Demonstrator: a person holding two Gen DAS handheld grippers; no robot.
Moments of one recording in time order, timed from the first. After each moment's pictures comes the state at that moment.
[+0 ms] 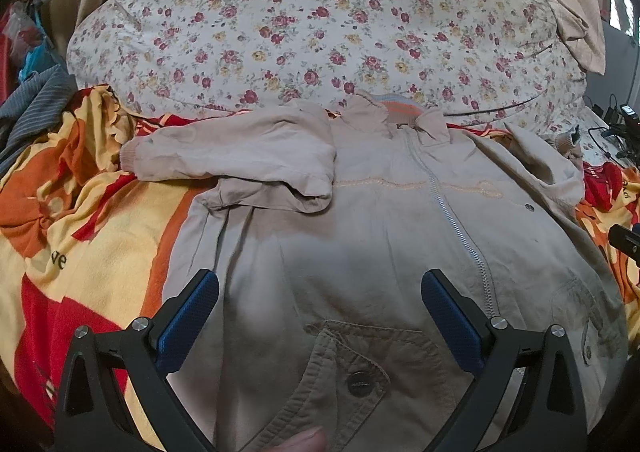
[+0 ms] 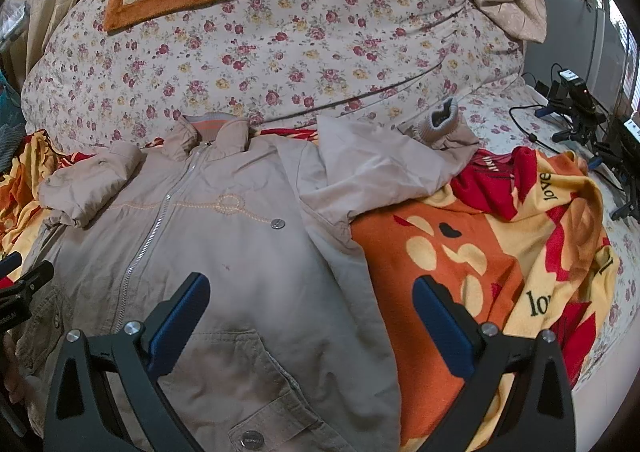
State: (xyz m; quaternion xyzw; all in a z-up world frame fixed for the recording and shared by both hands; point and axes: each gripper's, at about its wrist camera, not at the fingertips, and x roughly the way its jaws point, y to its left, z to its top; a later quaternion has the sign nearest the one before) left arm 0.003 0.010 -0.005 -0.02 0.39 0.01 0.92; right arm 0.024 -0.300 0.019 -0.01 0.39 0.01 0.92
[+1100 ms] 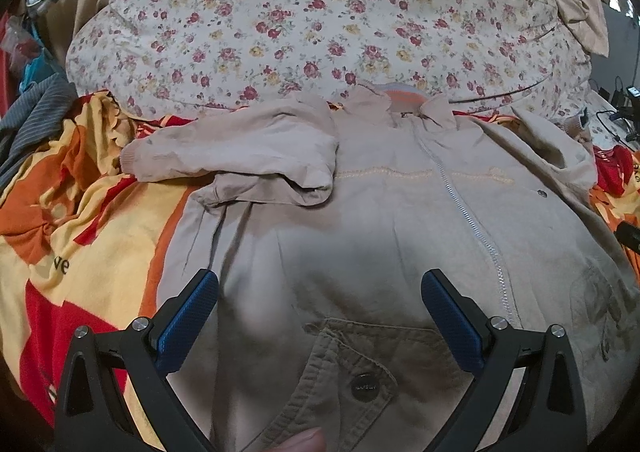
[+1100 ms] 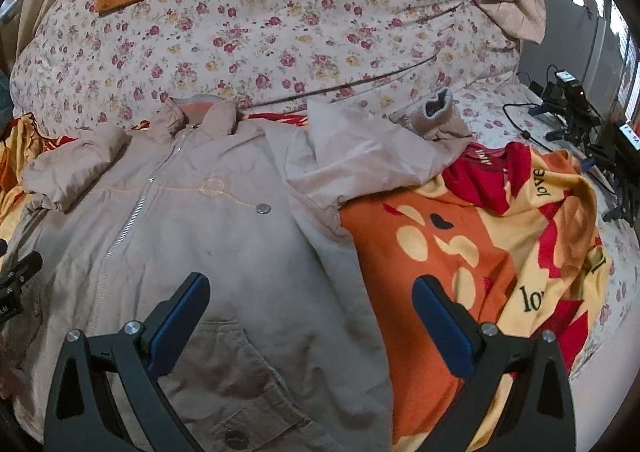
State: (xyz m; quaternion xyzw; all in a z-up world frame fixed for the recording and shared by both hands) left arm 0.009 0.003 -0.016 0.00 0.40 0.03 0.92; right arm 0.027 -0.300 0.005 -0.04 0.41 -0.03 0.91
